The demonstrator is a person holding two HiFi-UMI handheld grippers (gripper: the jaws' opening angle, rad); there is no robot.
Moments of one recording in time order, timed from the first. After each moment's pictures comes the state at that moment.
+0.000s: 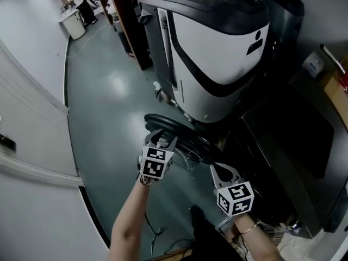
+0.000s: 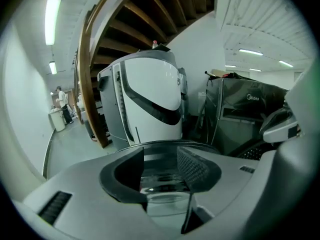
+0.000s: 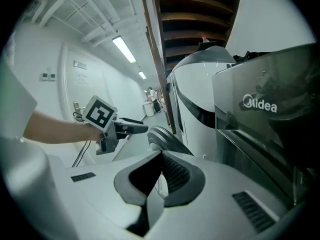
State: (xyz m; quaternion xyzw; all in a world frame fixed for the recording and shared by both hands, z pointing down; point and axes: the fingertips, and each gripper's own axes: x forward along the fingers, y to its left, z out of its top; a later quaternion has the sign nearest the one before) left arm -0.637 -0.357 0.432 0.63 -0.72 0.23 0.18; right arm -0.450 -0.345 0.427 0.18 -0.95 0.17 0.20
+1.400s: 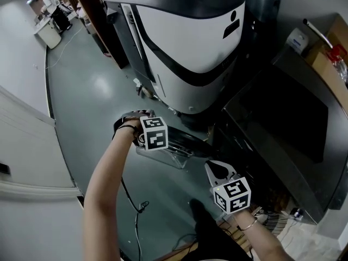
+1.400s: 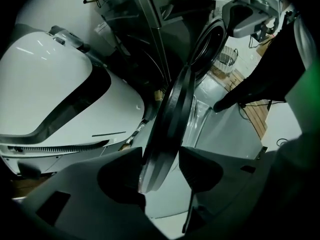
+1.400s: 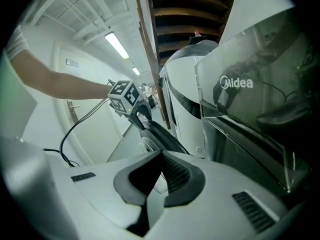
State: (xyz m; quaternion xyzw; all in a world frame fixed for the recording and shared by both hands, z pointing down) left arm -0.646 -0.403 0.505 0.62 -0.24 0.74 0.09; right arm -0.425 -0.367 0.461 0.21 -0.93 0.19 0.22
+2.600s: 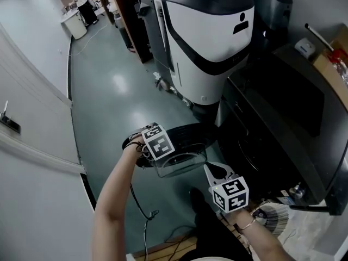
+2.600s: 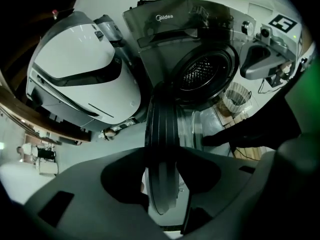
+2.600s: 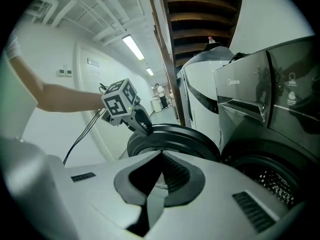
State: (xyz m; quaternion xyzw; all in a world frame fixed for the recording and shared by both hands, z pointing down) left arm -0.524 -0.210 0.498 0.64 -0.42 0.61 0.21; right arm -0.345 -0.203 0.457 0.14 -0.95 0.17 0.22
